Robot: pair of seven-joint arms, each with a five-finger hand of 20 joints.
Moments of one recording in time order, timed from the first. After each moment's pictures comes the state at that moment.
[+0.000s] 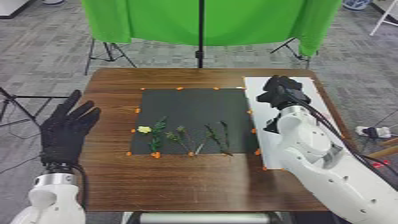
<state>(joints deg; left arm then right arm) 123.8 -60.6 -95.0 -122.6 32.9 16.6 20.2 -72.5 -46.6 51.0 -106.2 -128.1 3.4 47.6</state>
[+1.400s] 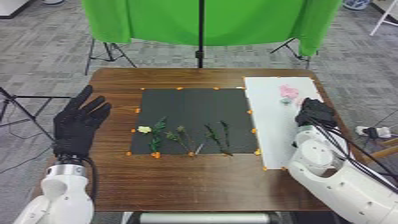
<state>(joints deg) 118.9 -60.7 -92.1 -120.8 33.2 16.4 17.5 -71.8 -41.7 43.0 -94.0 -134.1 10.3 60.1</state>
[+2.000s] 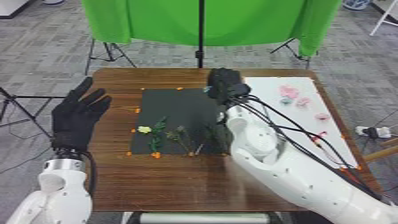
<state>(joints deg) 117.3 -59.9 -92.5 -122.1 34.9 15.9 16.3 -58.7 -63.0 33.6 -94.1 -137.7 11.6 32.7</state>
